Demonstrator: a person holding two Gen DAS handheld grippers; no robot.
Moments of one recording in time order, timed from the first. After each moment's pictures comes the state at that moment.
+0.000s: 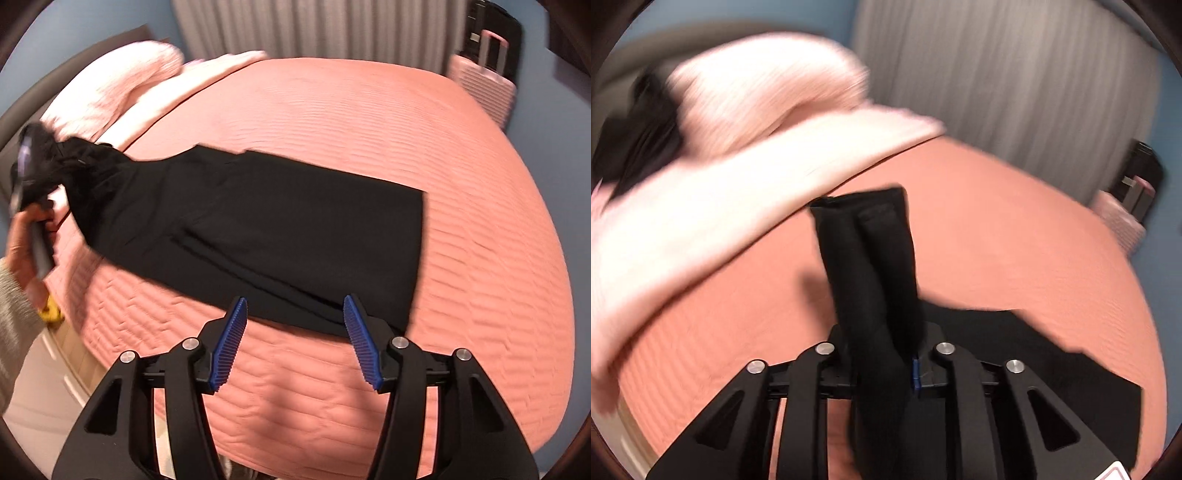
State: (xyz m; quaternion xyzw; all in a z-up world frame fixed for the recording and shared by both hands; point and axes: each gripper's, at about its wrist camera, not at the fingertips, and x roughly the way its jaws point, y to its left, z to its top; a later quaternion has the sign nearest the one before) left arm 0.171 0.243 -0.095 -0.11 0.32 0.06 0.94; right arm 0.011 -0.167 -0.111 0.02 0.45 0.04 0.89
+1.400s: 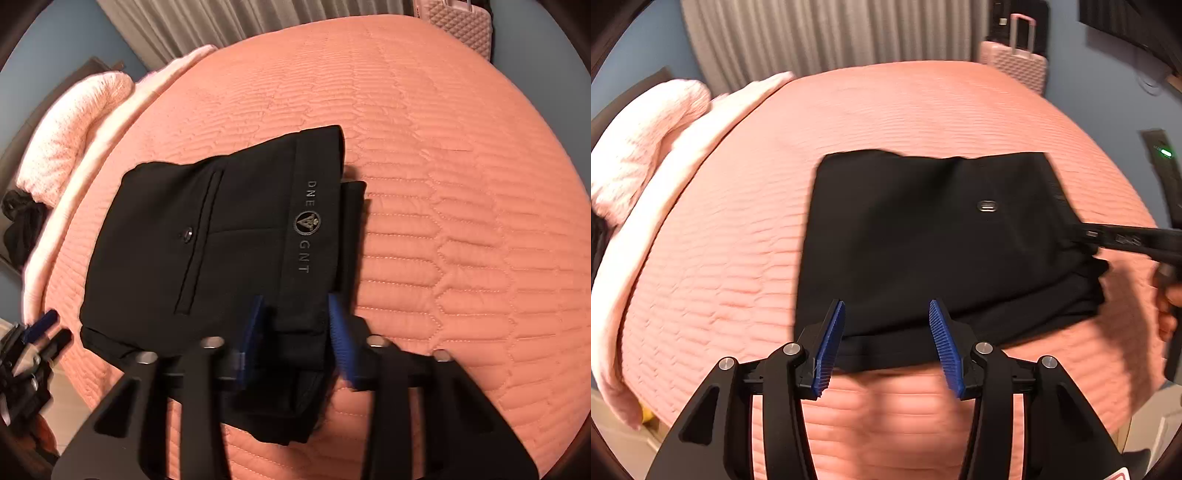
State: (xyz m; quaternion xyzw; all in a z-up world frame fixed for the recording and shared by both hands) left arm 0.050 -0.005 -0.135 0.08 0.46 -0.06 0.88; right arm 0.111 -0.265 -0.169 0.08 0.51 0.04 0.86
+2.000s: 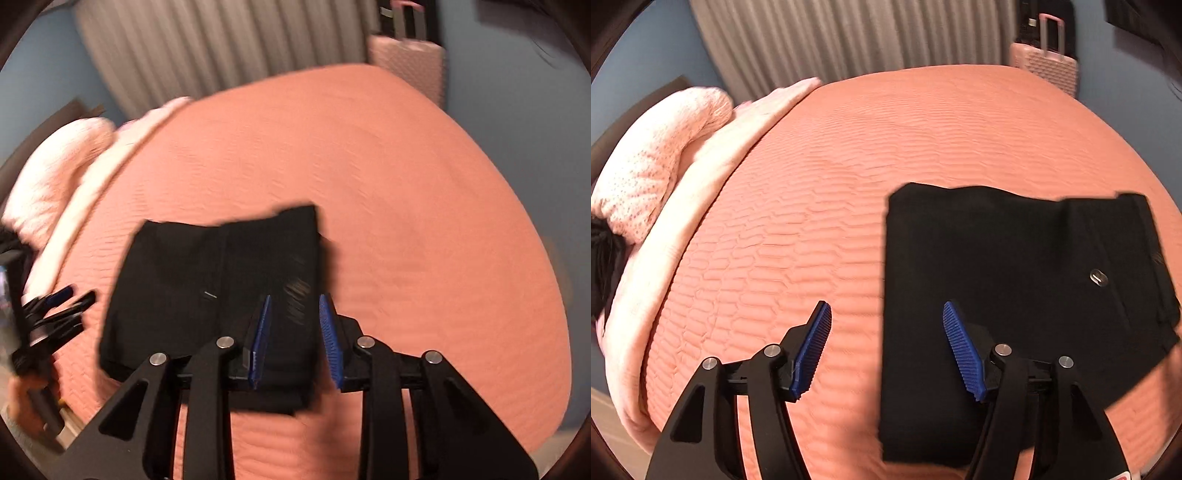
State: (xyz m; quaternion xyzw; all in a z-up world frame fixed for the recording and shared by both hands) left arm 0.137 0.049 -0.144 0.11 0.45 -0.01 0.89; right arm 0.088 -0.253 -0.089 0.12 0.42 0.02 0.90
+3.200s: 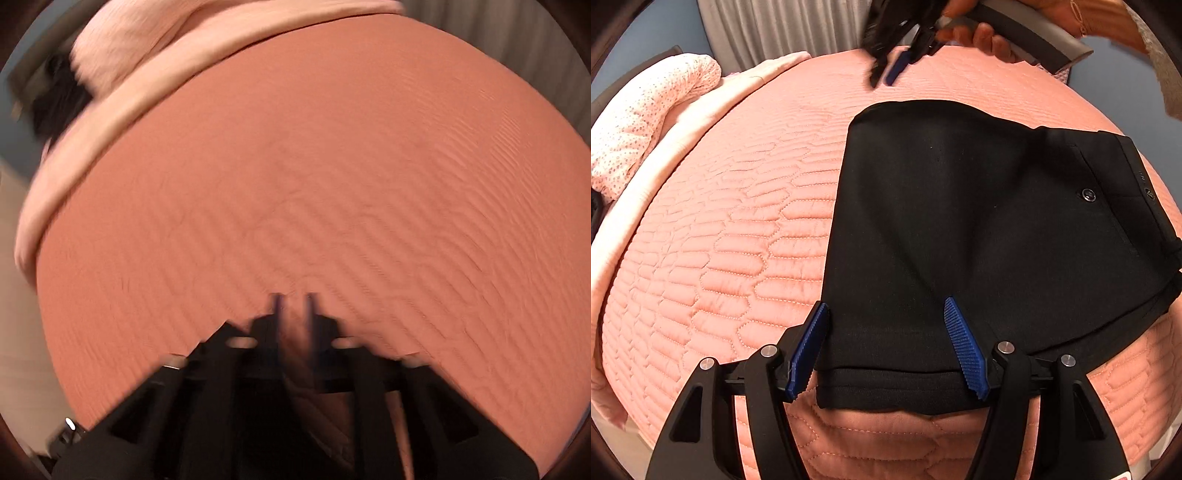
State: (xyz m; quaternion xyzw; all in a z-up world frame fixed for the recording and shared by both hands) left arm 0.075 0.036 -0.208 0.07 0.47 -0.04 0.88; right arm 0.364 0.014 -0.151 -0.20 0.55 0.27 0.77
